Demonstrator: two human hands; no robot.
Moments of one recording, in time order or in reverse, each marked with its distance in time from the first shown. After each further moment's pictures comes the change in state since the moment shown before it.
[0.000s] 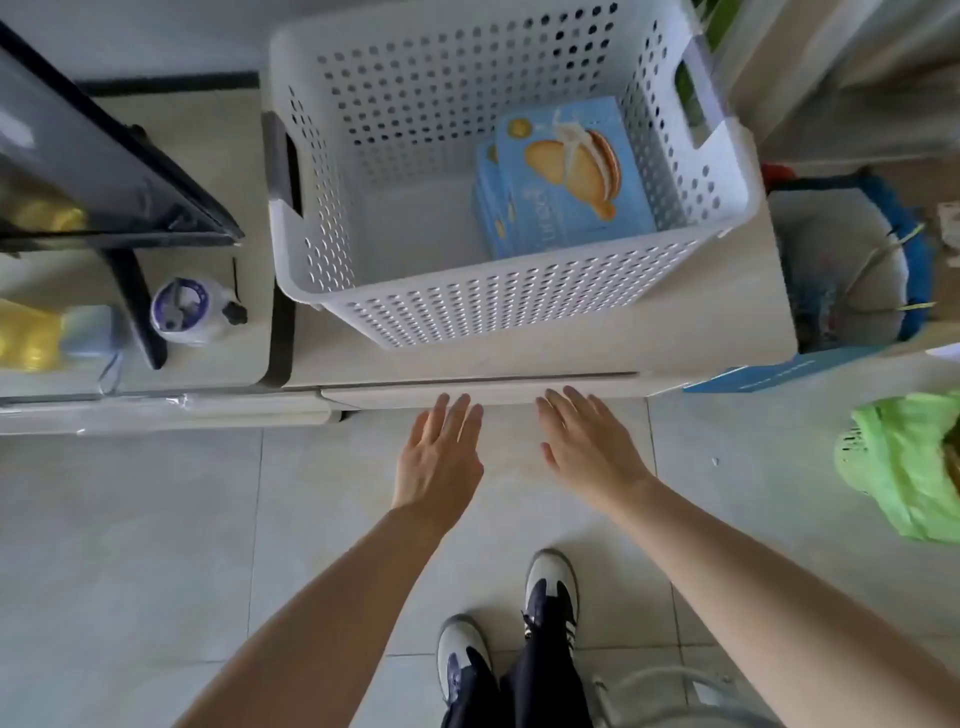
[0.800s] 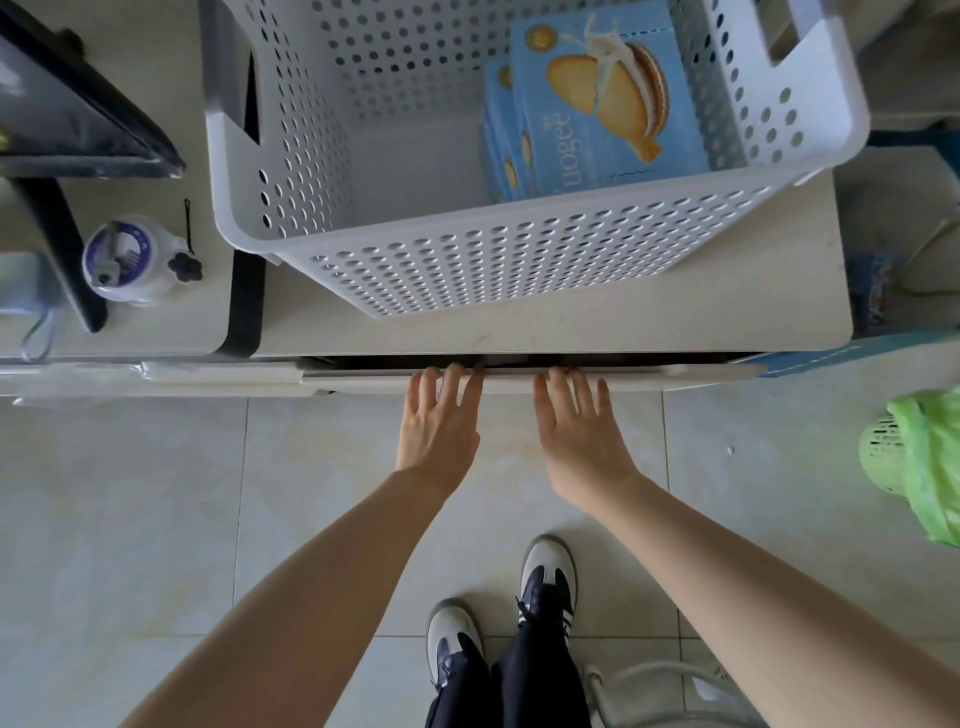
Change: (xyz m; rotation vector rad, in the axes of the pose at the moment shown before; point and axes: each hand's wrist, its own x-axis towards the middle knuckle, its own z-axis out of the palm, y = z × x) left_hand 0.030 -0.006 0.042 0.076 0.054 -0.049; right_hand 0.012 -0.016 0.031 -0.109 -0.216 0.048
